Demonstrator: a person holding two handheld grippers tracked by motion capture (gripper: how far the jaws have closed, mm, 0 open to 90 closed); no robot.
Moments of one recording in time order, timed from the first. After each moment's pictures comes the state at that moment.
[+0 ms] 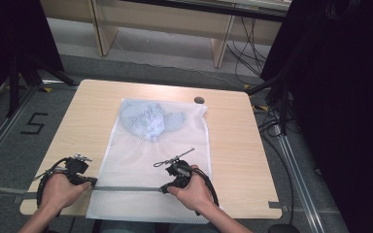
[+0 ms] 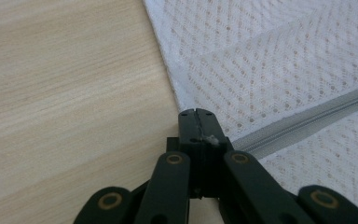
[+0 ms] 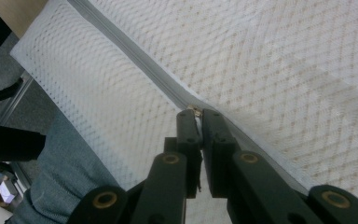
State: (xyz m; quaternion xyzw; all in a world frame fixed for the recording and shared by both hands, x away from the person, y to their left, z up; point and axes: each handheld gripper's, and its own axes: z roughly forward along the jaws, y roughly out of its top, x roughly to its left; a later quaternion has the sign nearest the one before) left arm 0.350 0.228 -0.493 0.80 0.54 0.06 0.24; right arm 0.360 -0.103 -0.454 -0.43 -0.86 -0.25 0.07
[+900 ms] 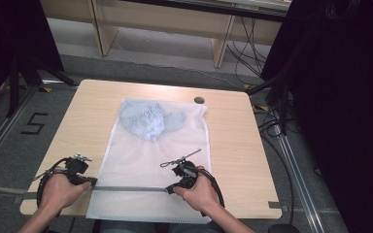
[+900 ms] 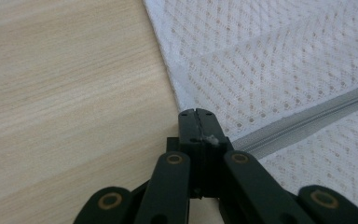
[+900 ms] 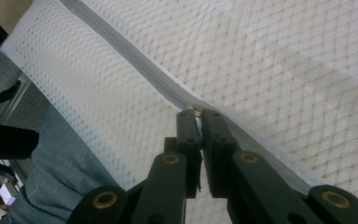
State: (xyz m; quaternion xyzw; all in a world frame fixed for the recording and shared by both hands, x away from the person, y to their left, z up) left arm 0.351 0.228 -0.493 0.80 0.54 0.06 0.24; right arm 0.359 -0.120 -0.455 -0.44 -0.86 -0.24 0.07
